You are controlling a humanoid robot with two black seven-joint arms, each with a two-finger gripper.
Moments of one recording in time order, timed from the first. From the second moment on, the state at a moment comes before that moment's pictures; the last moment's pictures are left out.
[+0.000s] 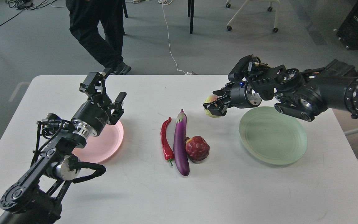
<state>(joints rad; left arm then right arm) -0.17 0.18 -1.22 -1.43 0.77 -0.06 -0.10 1.58 -0.24 -0.93 0.86 -1.06 -0.10 0.49</state>
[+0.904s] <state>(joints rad) -0.18 0.17 -1.20 -1.43 0.77 -0.06 -0.10 1.28 -0.53 -0.80 0.81 -1.22 -0.17 0.49</state>
